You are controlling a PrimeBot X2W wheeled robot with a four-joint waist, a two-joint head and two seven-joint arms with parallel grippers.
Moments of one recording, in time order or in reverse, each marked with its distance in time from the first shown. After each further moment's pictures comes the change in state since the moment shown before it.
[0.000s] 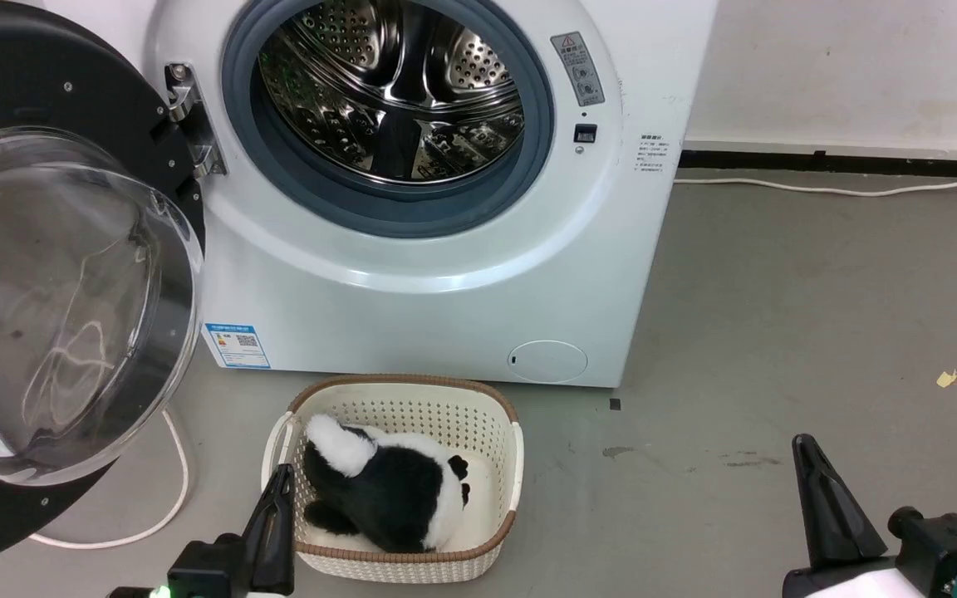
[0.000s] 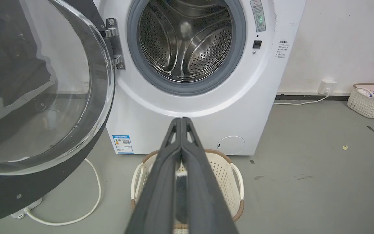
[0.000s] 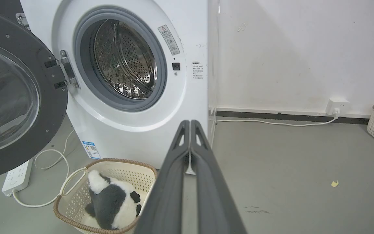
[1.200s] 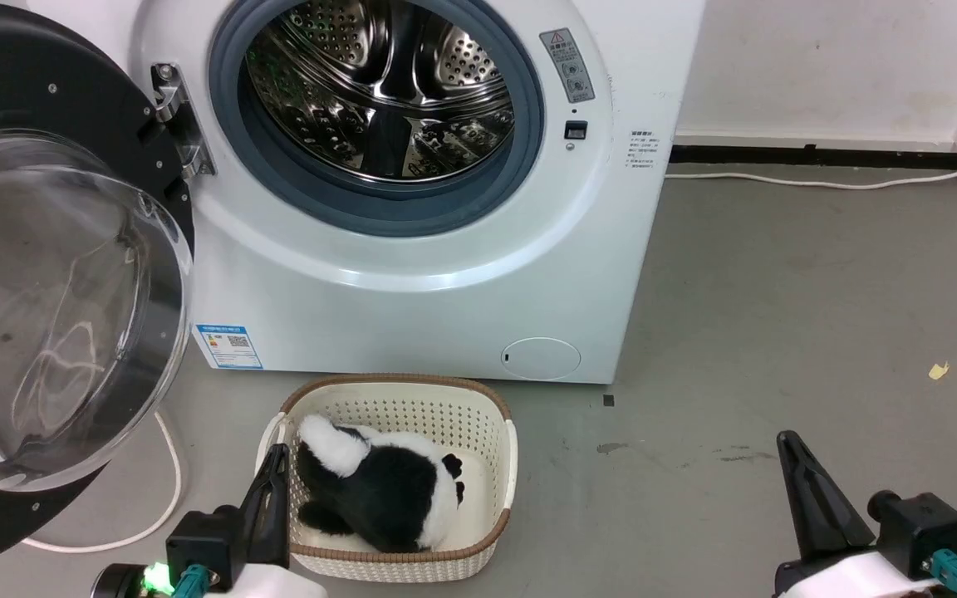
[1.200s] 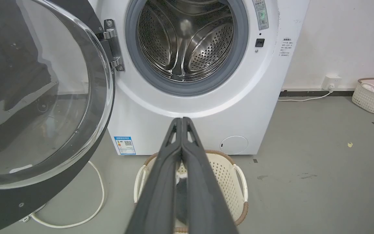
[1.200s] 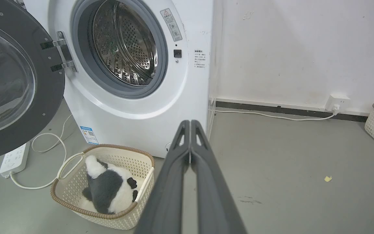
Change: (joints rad) left arm -0.036 -0.028 0.048 -0.016 0.051 -0.025 0.076; right arm -0.022 0.000 0.004 -0.001 -0.045 0.000 0.077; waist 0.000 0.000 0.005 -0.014
